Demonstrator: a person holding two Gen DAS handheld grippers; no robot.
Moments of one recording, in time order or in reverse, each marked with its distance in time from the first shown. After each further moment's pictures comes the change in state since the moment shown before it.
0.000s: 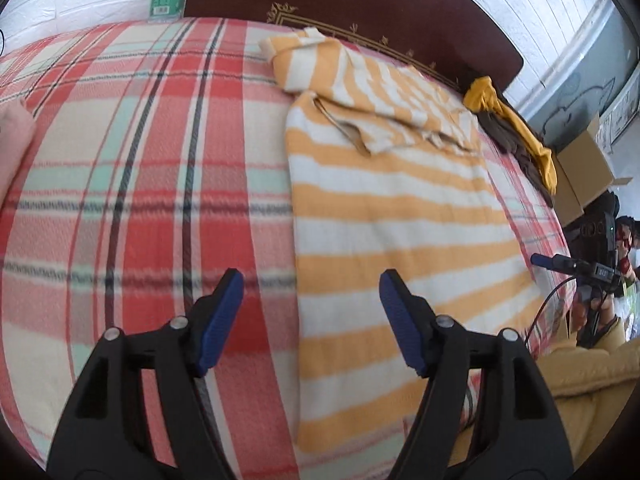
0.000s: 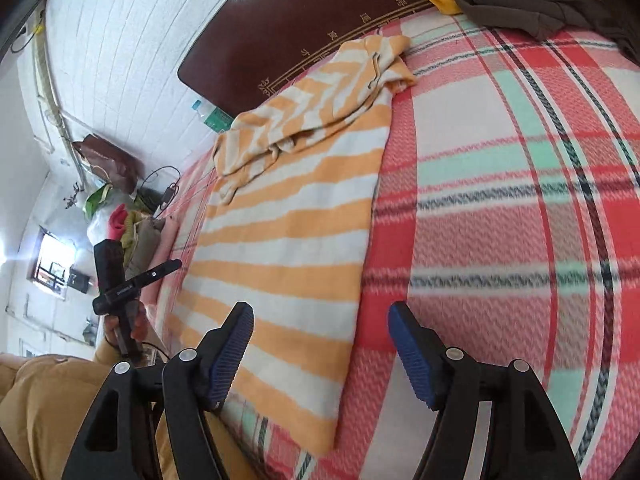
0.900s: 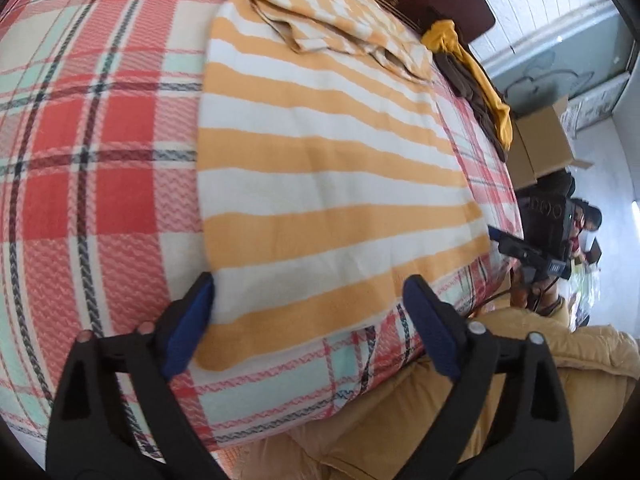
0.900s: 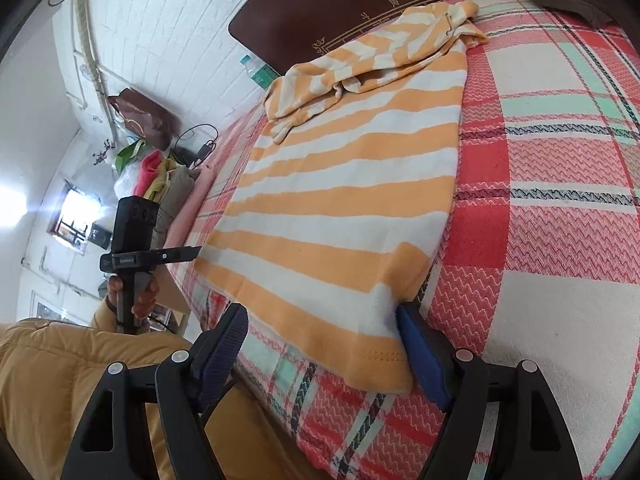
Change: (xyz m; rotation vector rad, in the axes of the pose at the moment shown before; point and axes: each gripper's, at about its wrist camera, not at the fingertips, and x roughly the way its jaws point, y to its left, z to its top) left arm 0.011 -0.028 -0.038 -0.042 0.240 -0.205; right arm 0.025 0.032 -0.040 -0.111 0.050 0.092
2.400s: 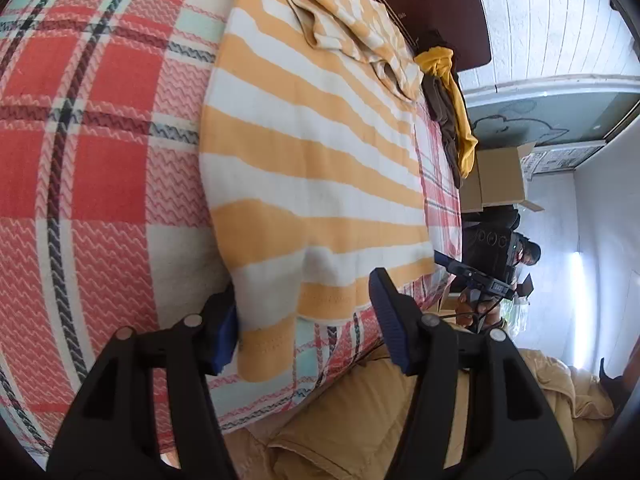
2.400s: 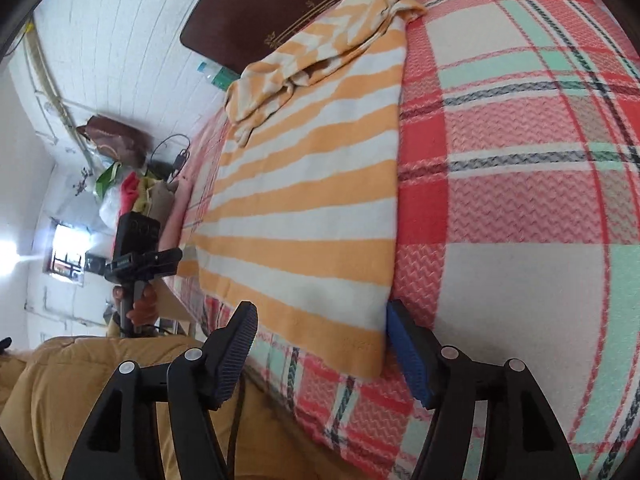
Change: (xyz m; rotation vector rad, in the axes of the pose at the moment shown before) left arm -0.001 0.035 0.008 -0.200 0.069 -0.263; right arm -0.001 -0.017 0.012 0.157 0.095 -0.002
